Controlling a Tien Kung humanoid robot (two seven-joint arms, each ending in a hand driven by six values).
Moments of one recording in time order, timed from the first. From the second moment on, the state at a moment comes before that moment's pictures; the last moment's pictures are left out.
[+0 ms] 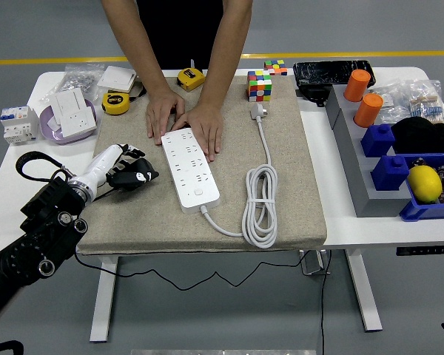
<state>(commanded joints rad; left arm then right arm) -0.47 0.15 -1.10 -0.85 1.79 0.05 0.04 0.16 -0.19 1.52 0.18 -1.51 -0.07 -0.06</state>
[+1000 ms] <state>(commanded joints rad) -0.09 0.00 -1.78 -1.50 0.77 0.03 -0.28 0.14 -0.17 1.53 0.18 -1.51 -0.07 -0.06</state>
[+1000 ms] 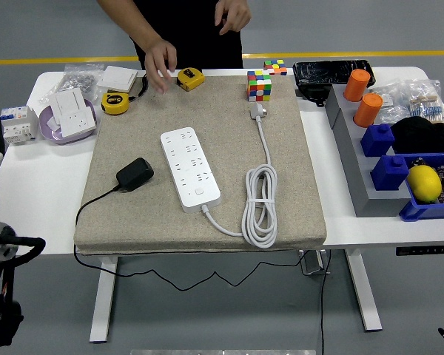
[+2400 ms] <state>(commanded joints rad) 0.01 0.00 -1.93 -1.48 1.43 0.16 -0.07 0.10 -0.14 1.52 0.18 -1.53 -0.06 -0.04</state>
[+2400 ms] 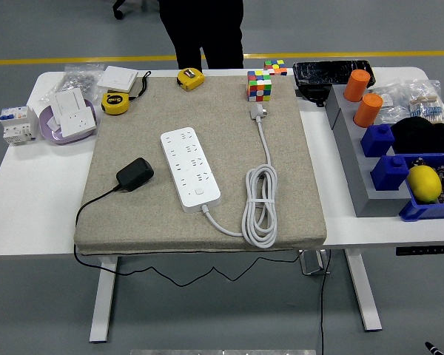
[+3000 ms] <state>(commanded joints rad) 0.04 0.00 -1.85 -1.49 0.83 0.01 -0.15 0.08 -0.13 1.52 0.18 -1.55 -0.06 -0.04</state>
